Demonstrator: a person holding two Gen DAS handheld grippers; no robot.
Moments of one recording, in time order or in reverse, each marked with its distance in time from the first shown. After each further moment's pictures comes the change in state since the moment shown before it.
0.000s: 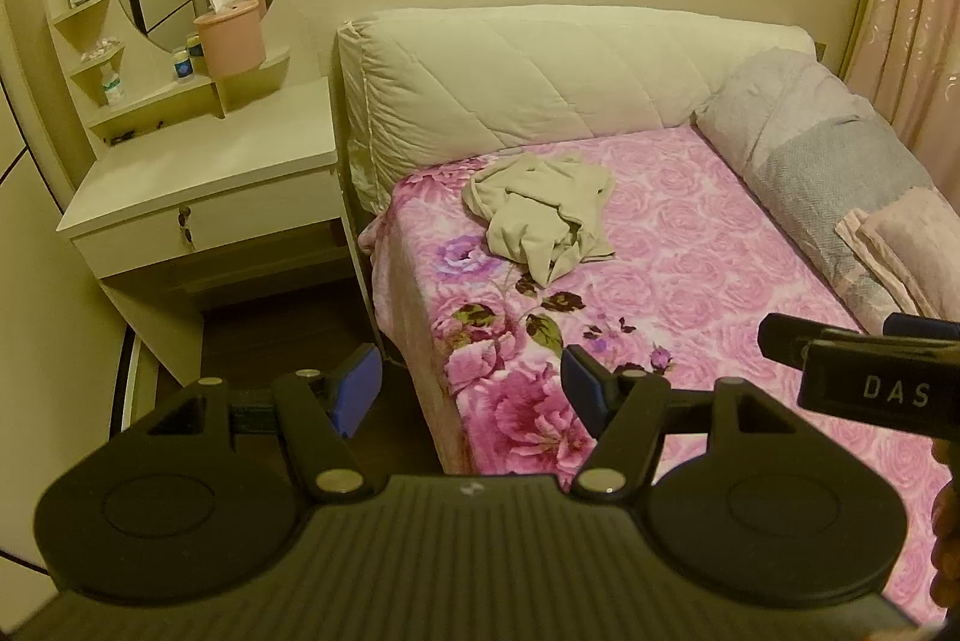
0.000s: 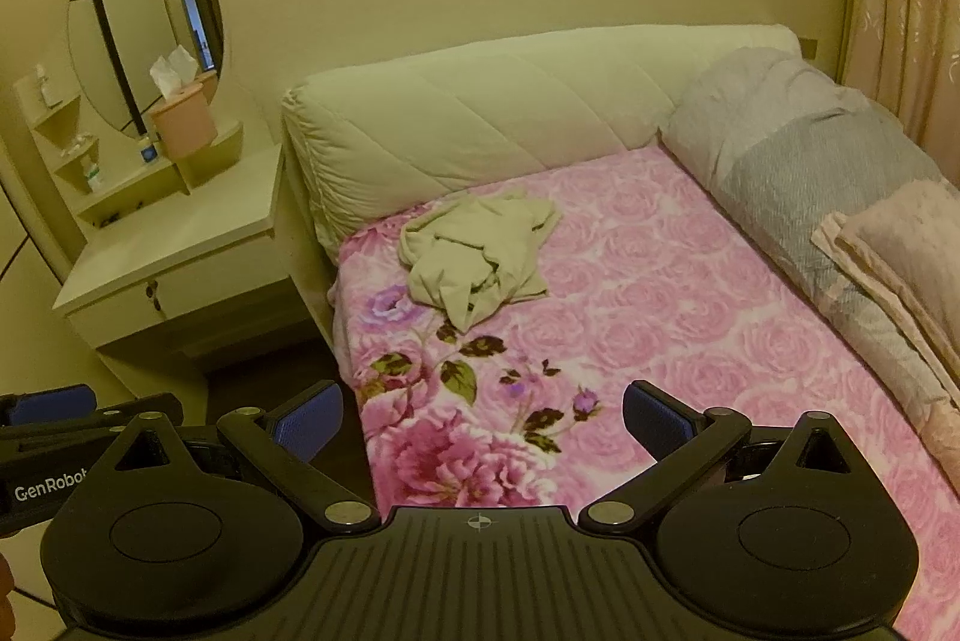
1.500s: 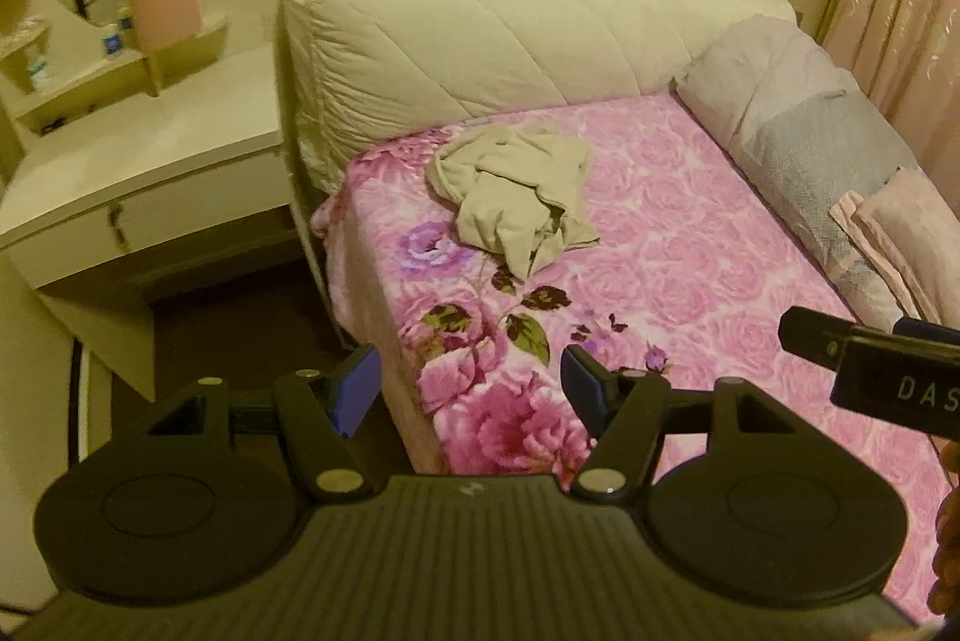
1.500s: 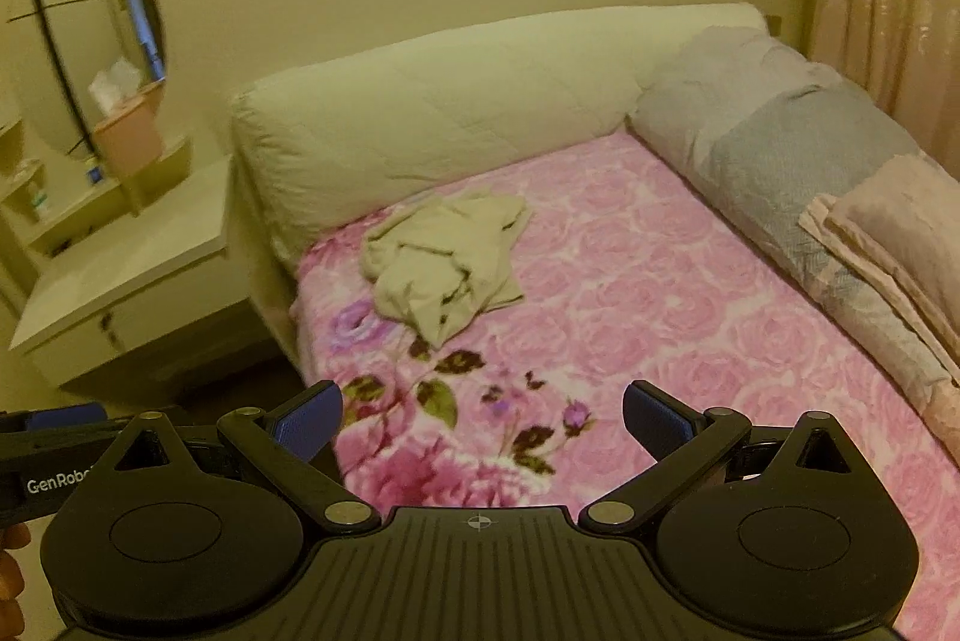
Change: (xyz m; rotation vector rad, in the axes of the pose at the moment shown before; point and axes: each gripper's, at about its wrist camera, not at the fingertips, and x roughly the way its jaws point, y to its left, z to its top) left arm 0.111 0.015 0.045 0.021 0.106 -0.101; right arm 0.068 -0.001 0.026 0.084 0.003 -0.077
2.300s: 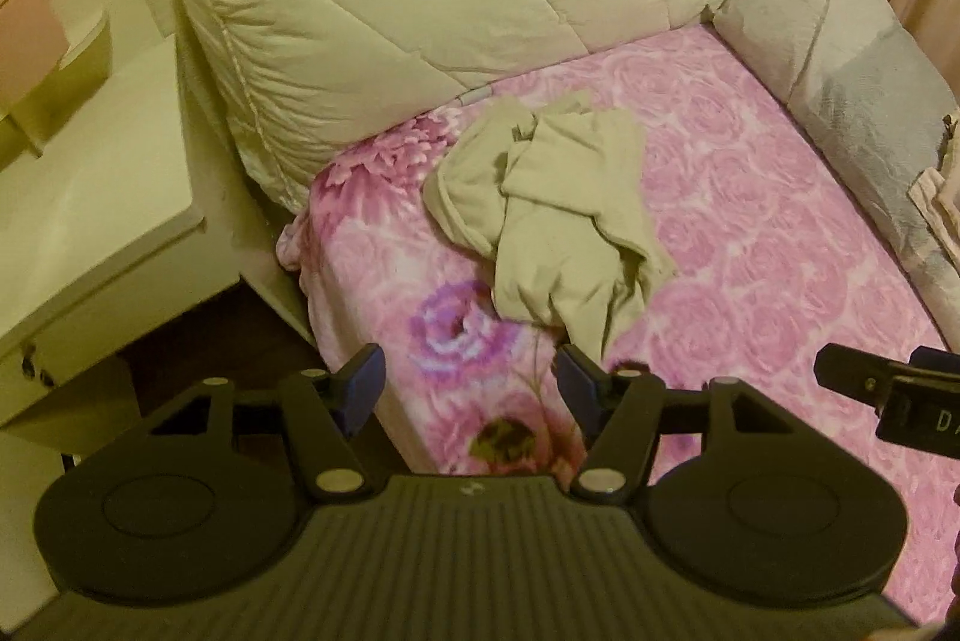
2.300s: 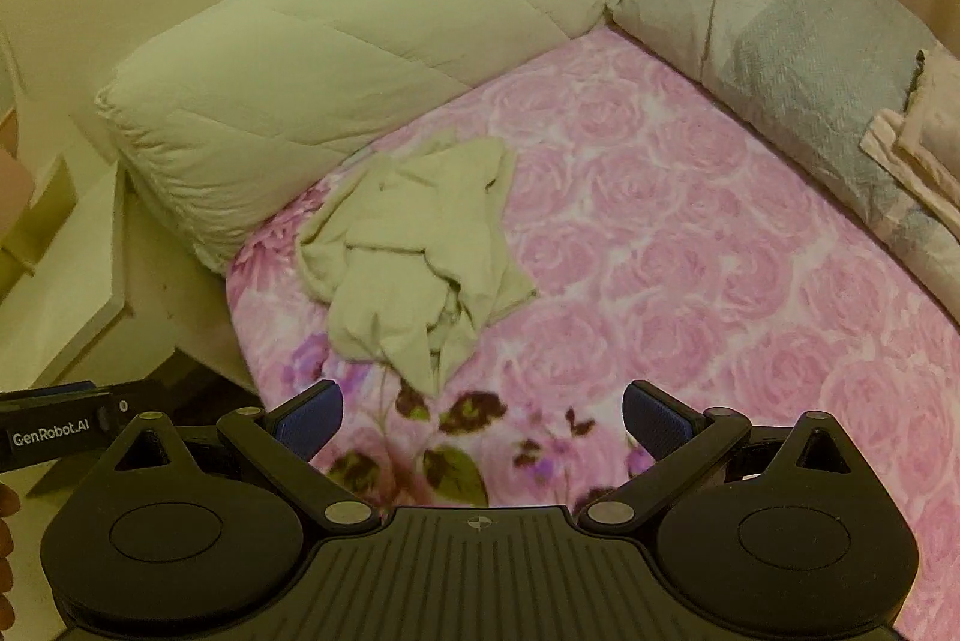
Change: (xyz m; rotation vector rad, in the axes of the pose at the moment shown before) left arm 0.221 0.059 0.163 0.137 0.205 -0.035; right arm 0.219 0.008 0.109 0.176 0.220 -0.086
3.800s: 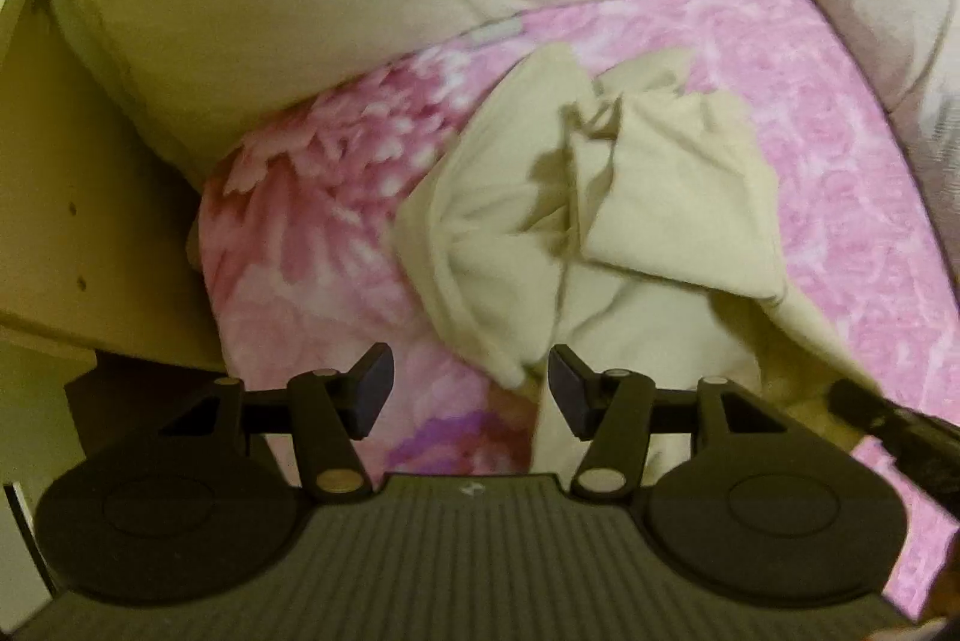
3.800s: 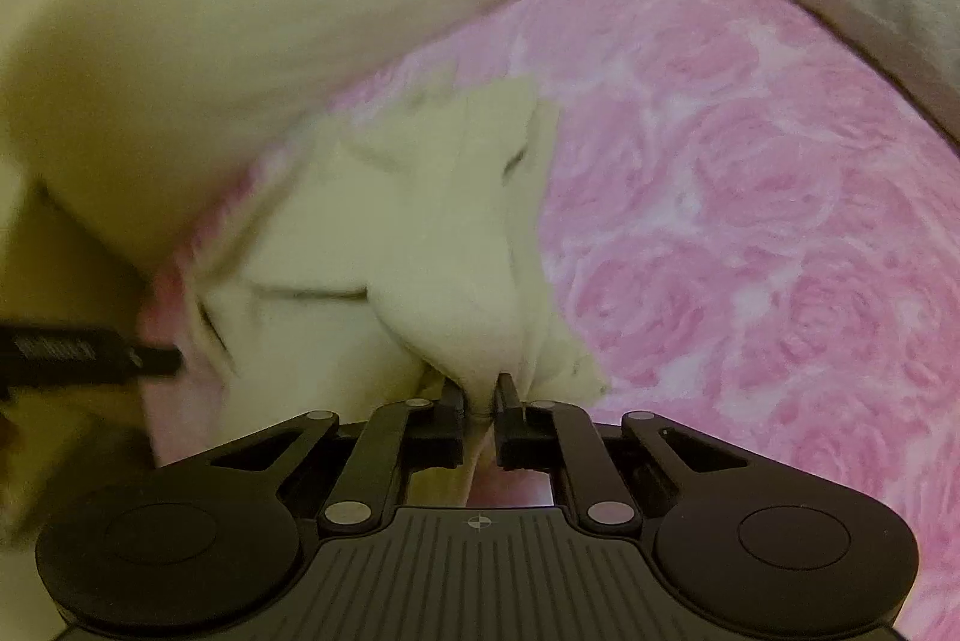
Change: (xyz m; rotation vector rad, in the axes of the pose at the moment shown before) left arm 0.228 0.020 0.093 -0.062 0.156 -0.070; right arm 0.224 -0.039 0.057 0.060 0.054 0.086
